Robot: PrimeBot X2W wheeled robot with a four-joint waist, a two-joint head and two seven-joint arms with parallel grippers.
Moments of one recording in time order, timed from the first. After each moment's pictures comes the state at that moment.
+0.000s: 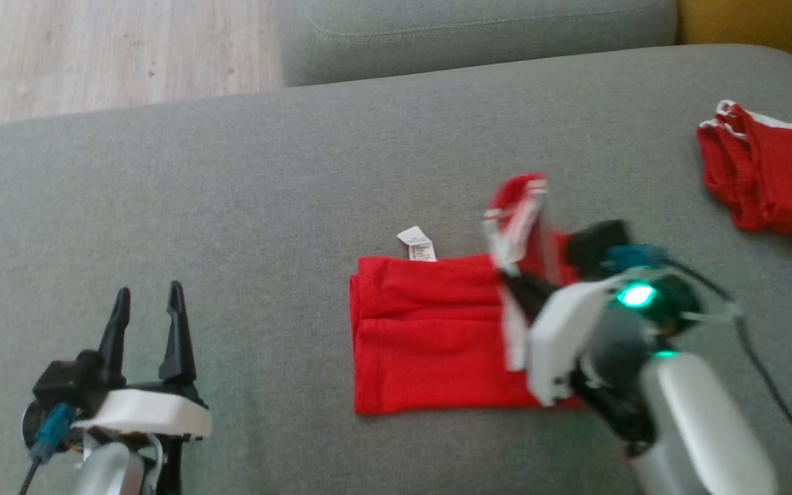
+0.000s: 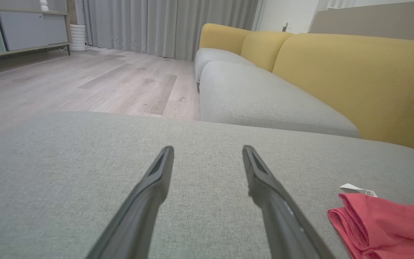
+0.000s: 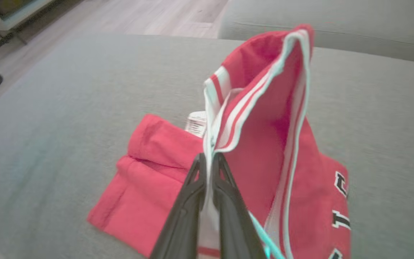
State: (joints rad) left arm -0.15 0.21 -0.18 0.39 -0.45 -0.02 -0.25; right arm -0.20 -0.07 0.30 -0.01 0.23 0.13 0.67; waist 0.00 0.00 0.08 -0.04
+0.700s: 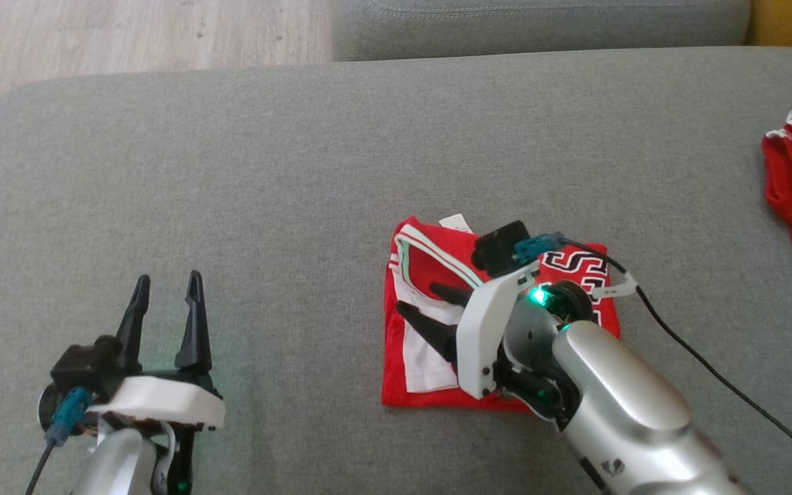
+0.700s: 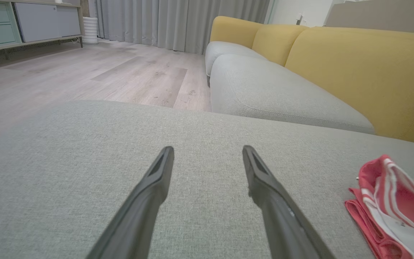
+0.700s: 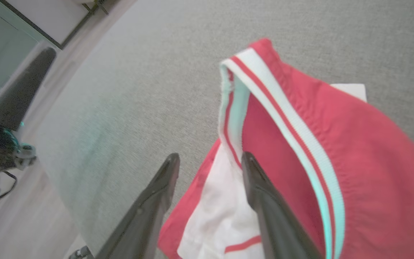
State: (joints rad) left arm -0.20 0.20 -0.22 0.42 -0.45 -0.04 -0.25; right arm -0.47 -0.07 0.64 0.45 0.58 0.13 0.50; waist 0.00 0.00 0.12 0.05
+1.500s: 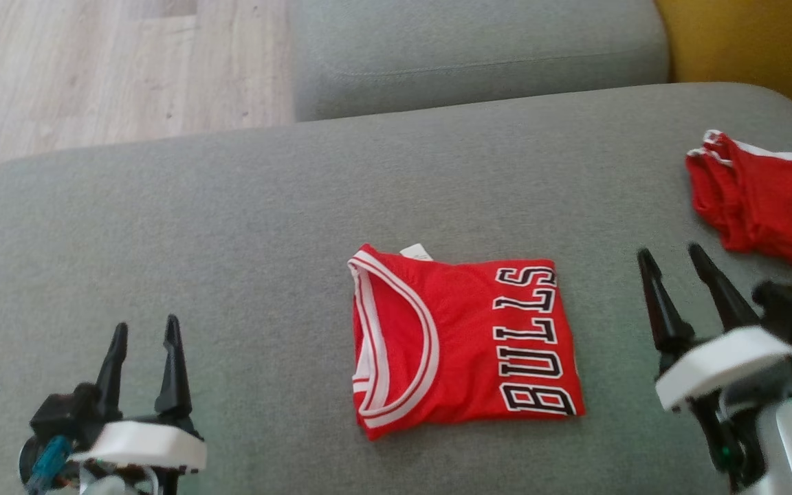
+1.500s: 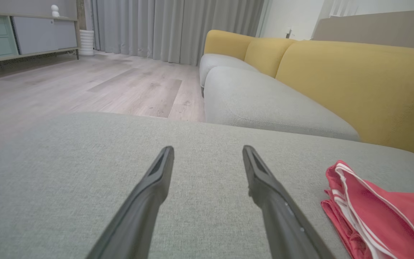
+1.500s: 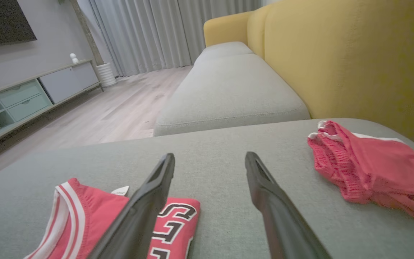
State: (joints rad) left arm -0.08 0.21 -0.16 0.39 -0.45 -0.03 -0.25; right arm -0.07 -0.17 0.06 0.11 0.33 0.13 0.09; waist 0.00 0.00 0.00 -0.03
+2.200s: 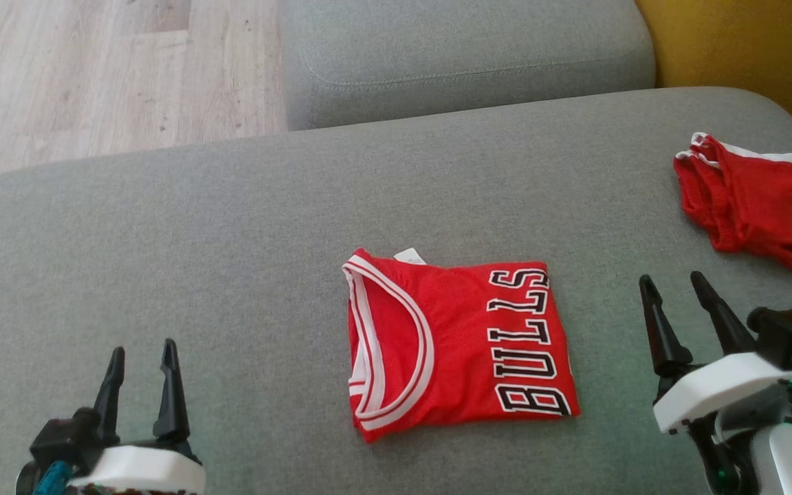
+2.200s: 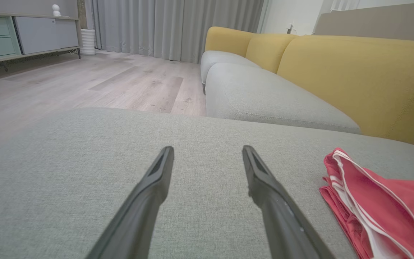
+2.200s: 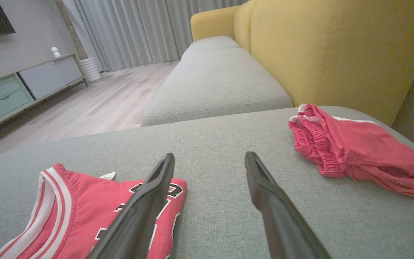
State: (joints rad) left arm -0.01 0.20 -0.14 0.36 -0.42 -0.02 -0.25; right arm -0.01 -0.14 0.03 0.12 0.27 0.13 0.07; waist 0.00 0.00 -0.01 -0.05
